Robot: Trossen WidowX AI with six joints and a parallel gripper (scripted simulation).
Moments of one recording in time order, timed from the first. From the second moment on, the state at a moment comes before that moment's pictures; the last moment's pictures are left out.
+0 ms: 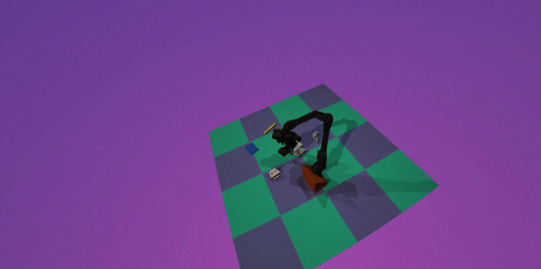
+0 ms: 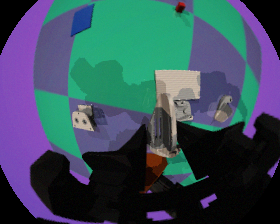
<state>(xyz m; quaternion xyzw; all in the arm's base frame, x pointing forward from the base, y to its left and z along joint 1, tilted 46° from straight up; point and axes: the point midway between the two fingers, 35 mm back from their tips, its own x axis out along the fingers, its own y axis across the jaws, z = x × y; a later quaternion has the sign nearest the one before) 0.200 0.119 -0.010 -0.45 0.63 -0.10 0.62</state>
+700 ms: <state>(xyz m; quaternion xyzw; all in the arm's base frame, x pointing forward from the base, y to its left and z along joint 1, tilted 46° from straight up) 0.194 0.111 -0.005 -0.40 0.62 -0.15 0.66</state>
